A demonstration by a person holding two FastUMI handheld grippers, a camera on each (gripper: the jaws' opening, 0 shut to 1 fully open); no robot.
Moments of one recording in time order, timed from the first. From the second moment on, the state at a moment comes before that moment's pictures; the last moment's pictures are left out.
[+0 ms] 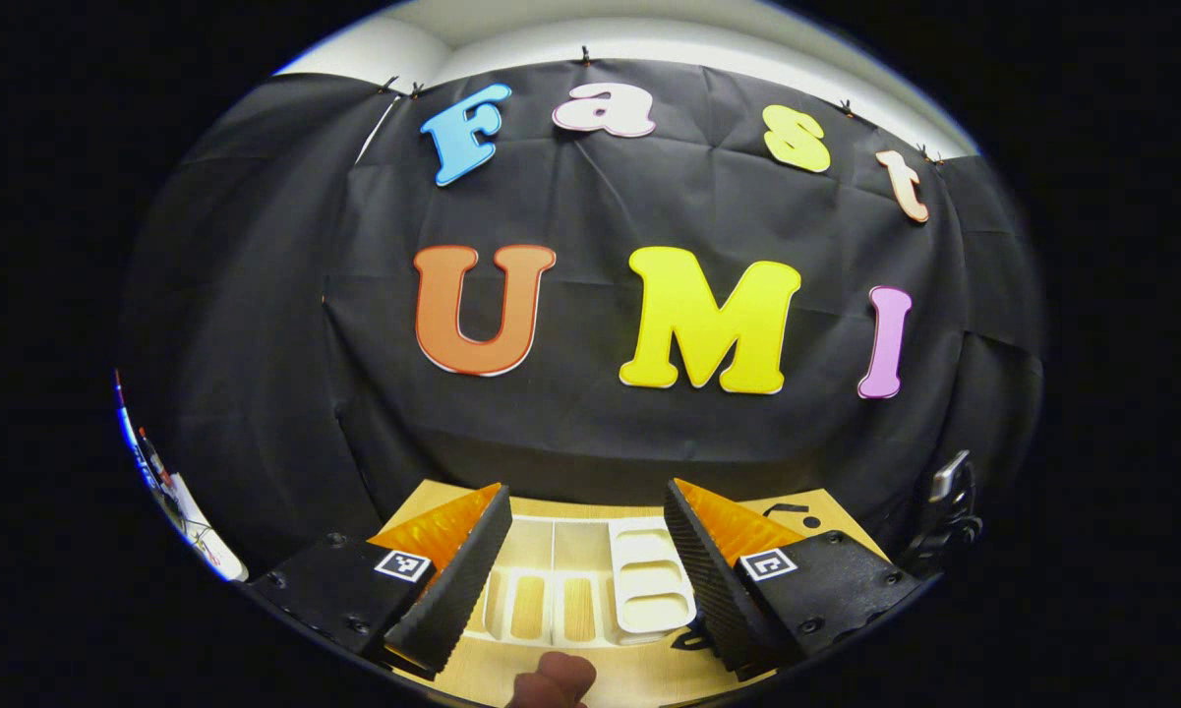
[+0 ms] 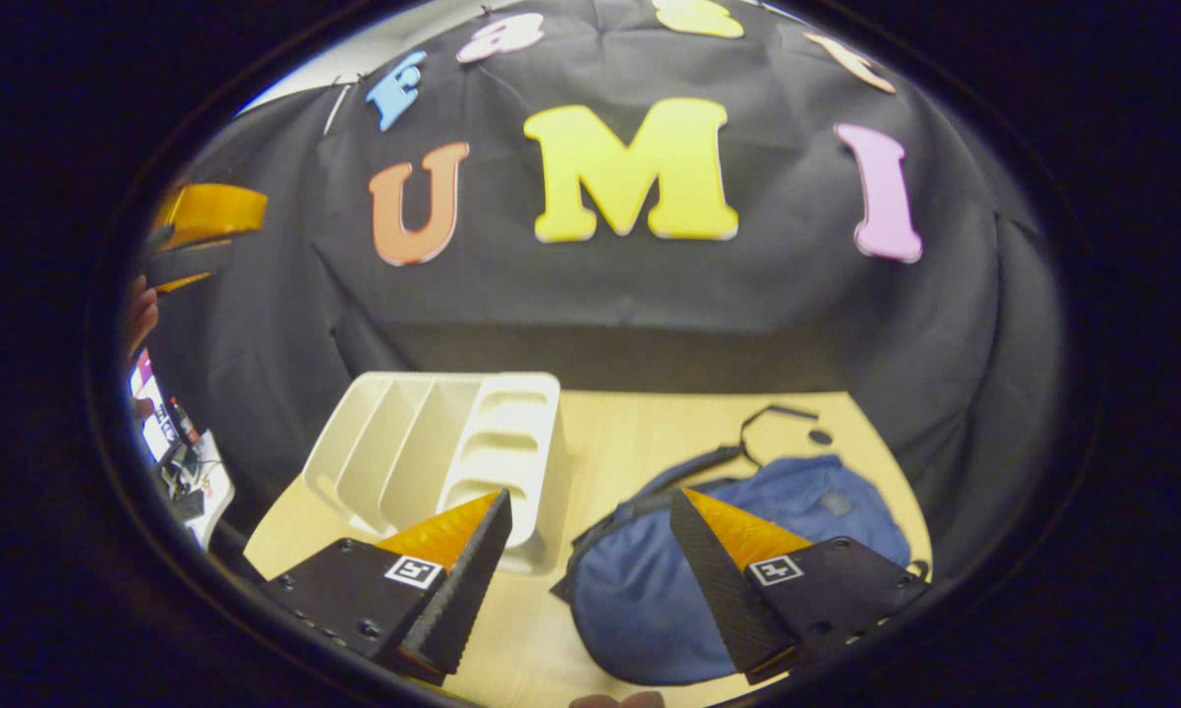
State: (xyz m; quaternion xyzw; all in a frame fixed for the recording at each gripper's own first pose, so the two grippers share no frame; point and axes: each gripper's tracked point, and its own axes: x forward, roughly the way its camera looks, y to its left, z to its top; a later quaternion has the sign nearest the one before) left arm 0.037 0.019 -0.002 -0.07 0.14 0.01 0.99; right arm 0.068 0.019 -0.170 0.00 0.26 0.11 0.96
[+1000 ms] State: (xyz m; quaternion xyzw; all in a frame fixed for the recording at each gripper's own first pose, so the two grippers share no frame) left arm 0.062 -0.013 0.060 -0.08 0.06 -0.01 1.00; right arm 0.094 -0.017 0.037 -0.01 0.01 0.02 1.00
